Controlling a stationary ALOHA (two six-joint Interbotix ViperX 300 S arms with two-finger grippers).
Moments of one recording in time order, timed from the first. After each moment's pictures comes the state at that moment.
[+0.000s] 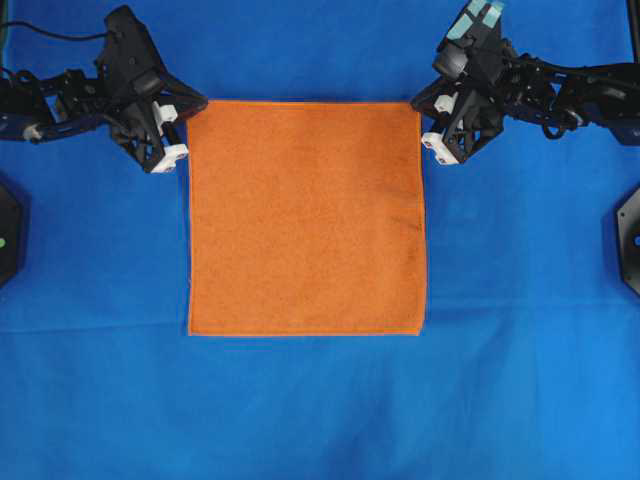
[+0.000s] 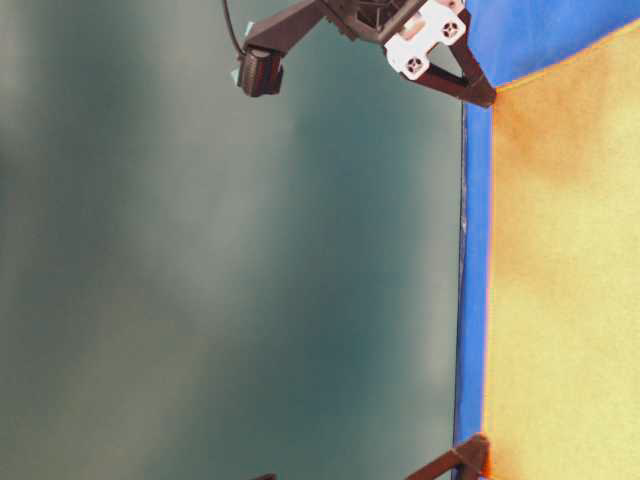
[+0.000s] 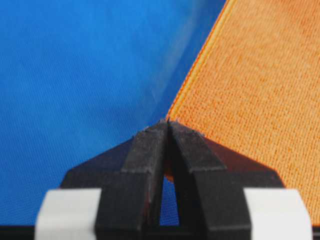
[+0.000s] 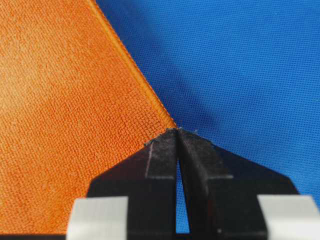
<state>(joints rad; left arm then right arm) 0.49 -0.10 1.05 -0.02 -0.29 0.08 -0.47 -0.03 0.88 0.04 -0.11 0.08</state>
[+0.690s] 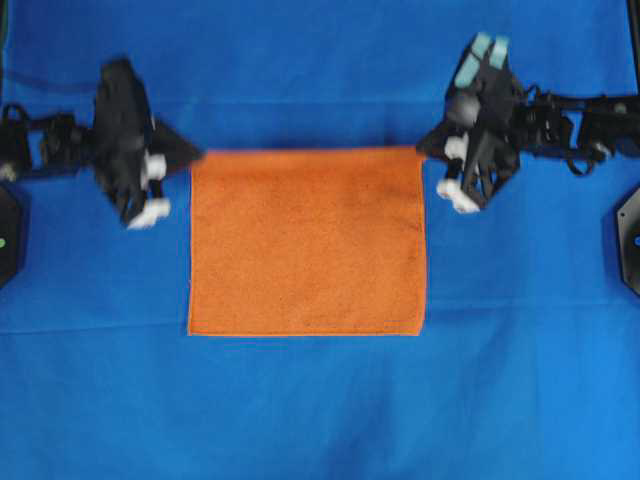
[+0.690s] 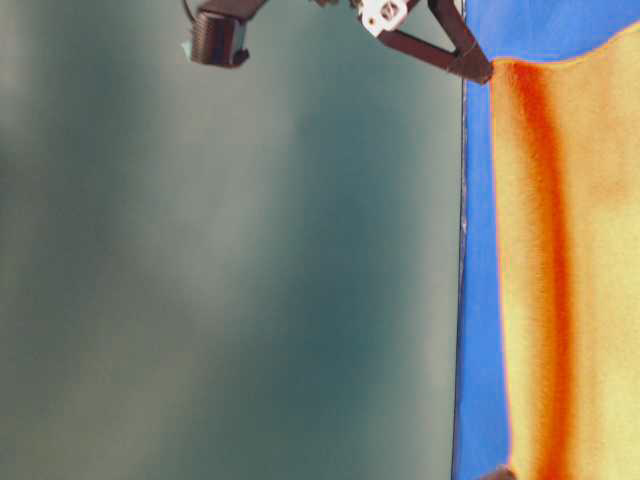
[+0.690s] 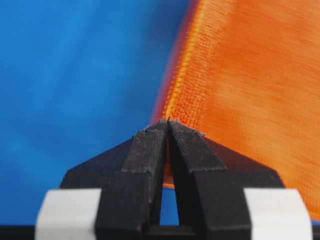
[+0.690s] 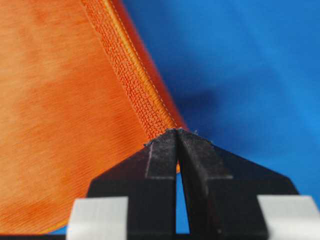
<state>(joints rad) 0.23 -0.23 1.13 -0.03 -0.21 0.06 -0.27 -0.20 0.93 0.04 0.04 0.15</state>
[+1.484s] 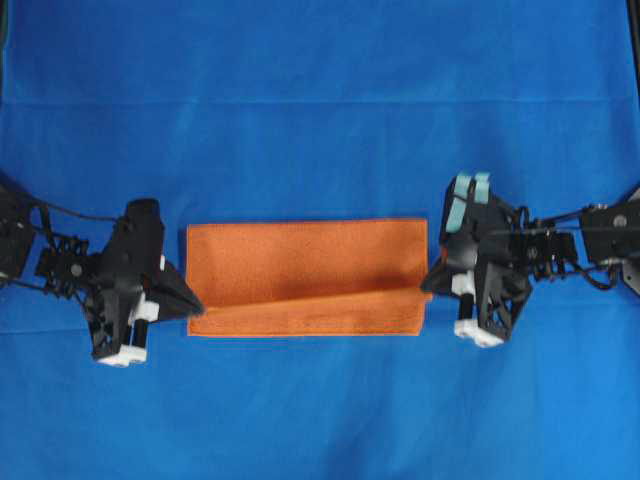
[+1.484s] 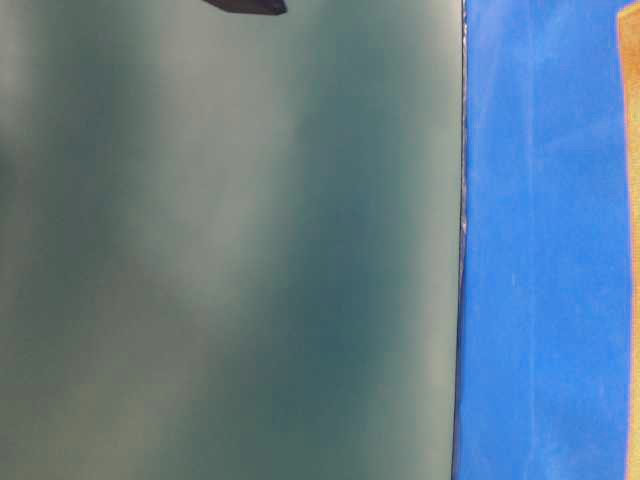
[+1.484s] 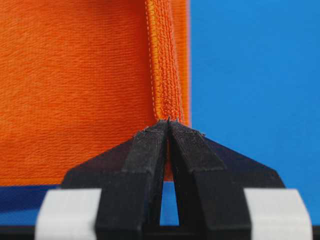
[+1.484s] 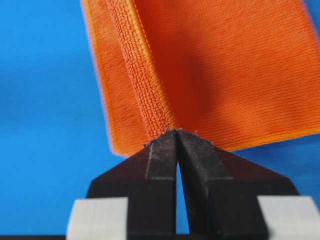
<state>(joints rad) -0.26 -0.18 1.06 -0.03 -0.13 -0.28 0.16 -0.17 0.93 0.04 0.08 0.42</state>
